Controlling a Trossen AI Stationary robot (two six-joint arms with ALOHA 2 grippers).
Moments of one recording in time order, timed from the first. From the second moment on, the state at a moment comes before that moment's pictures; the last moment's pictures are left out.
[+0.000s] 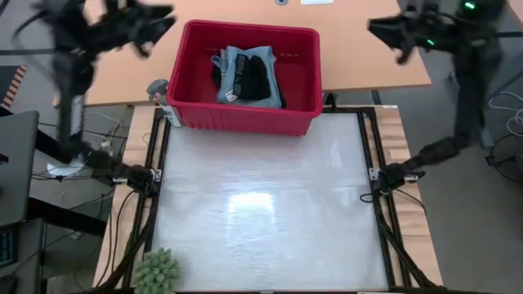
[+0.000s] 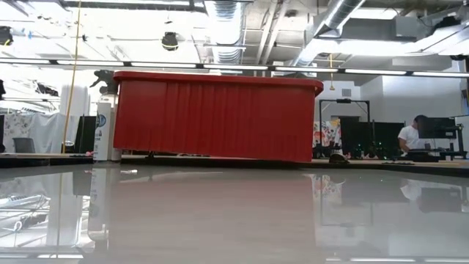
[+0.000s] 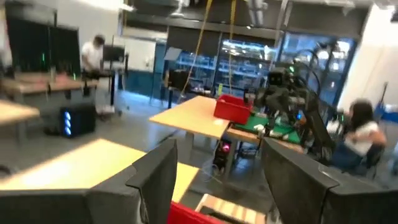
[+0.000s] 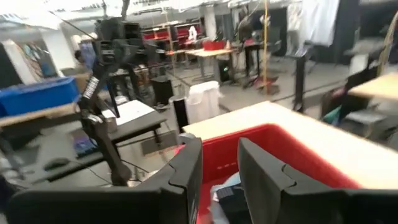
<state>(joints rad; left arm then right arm) 1.10 1.45 2.23 -0.55 0.73 -0.31 -1.17 1.46 2.35 -0.92 -0.88 0.09</state>
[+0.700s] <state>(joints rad) 0.95 1.30 1.33 0.33 0.74 -0.37 -0.84 1.64 1.64 0.43 -0.86 0.58</state>
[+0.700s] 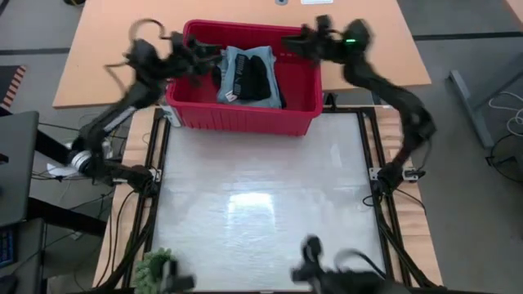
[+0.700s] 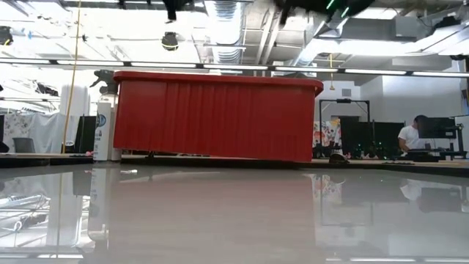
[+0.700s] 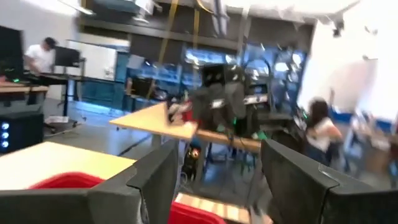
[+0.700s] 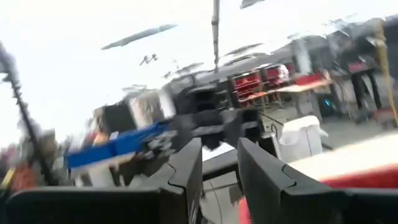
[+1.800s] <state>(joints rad) 0.93 2.10 1.86 -0.64 0.04 0.00 -0.90 2.43 2.34 -0.44 -0.51 0.49</state>
